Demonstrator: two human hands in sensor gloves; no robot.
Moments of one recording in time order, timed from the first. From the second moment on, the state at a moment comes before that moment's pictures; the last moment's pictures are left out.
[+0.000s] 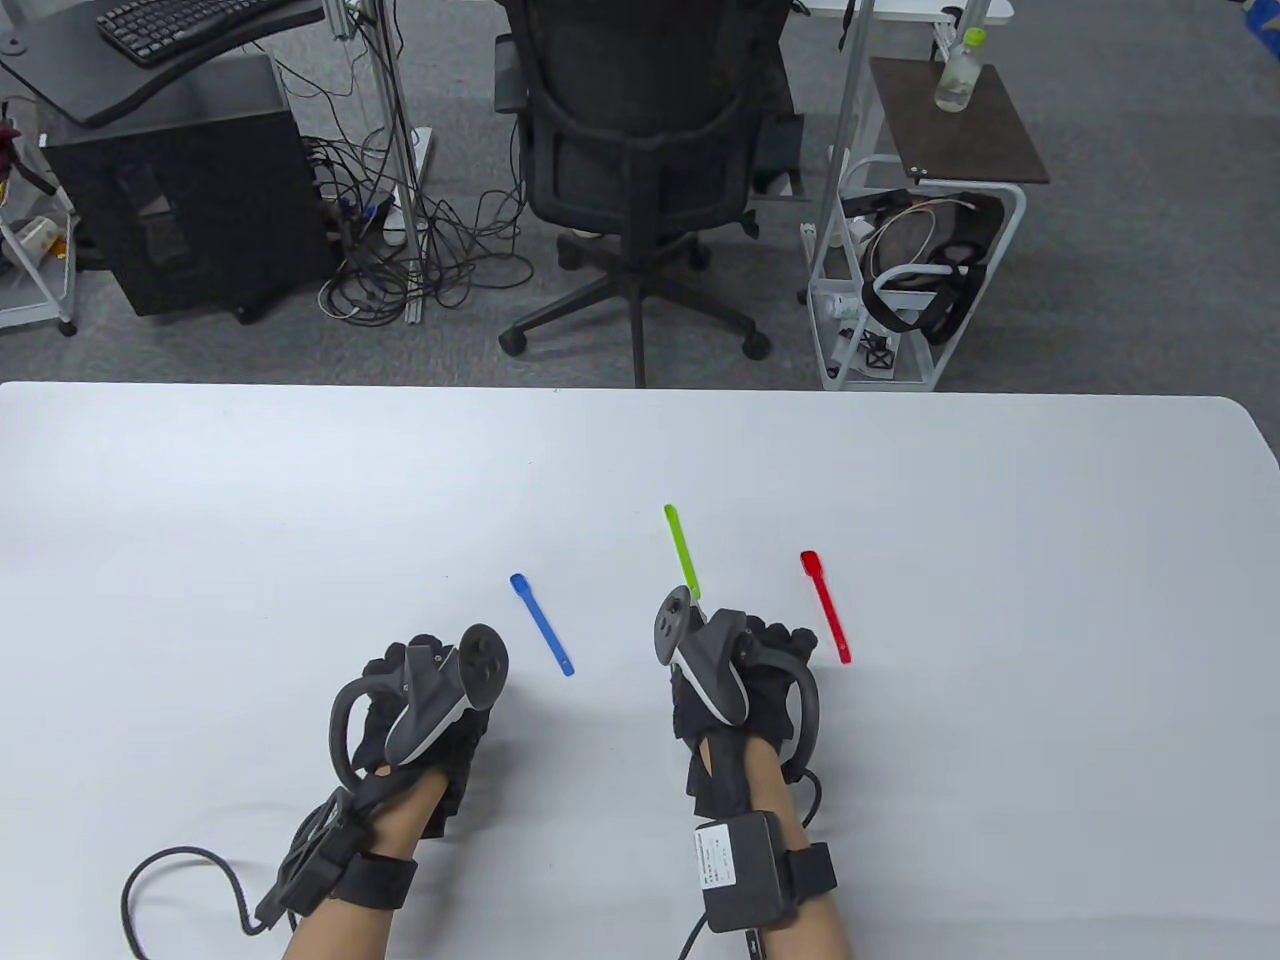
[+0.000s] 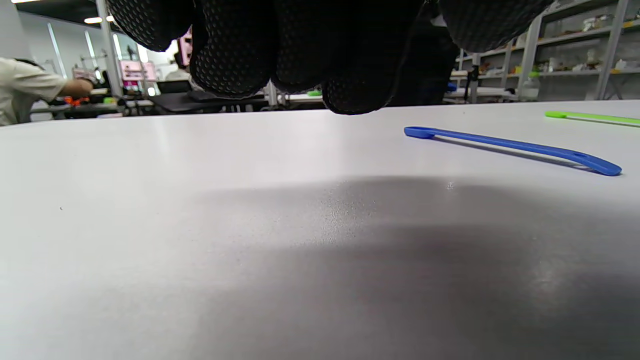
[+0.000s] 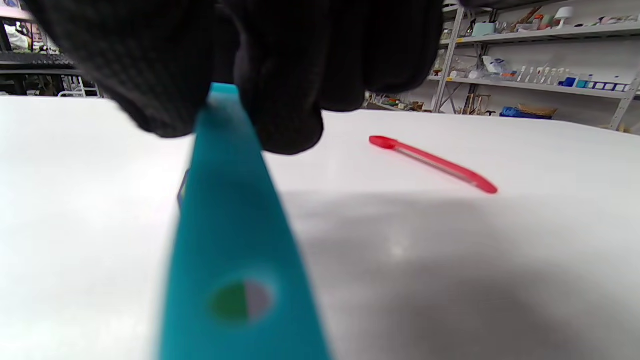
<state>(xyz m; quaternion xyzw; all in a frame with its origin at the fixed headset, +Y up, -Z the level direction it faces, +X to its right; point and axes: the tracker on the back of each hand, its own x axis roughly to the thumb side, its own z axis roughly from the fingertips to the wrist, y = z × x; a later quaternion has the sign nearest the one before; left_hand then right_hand) -0.189 -0.747 -0.326 -0.03 0.07 0.00 1.00 0.056 -0.735 -0.360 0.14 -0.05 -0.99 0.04</state>
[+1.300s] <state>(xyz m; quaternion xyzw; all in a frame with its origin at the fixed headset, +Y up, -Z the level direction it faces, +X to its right) -0.174 -0.747 -0.328 -0.03 0.05 -0.01 1.00 0.062 -0.765 -0.371 0.16 -0.08 -0.98 0.05</state>
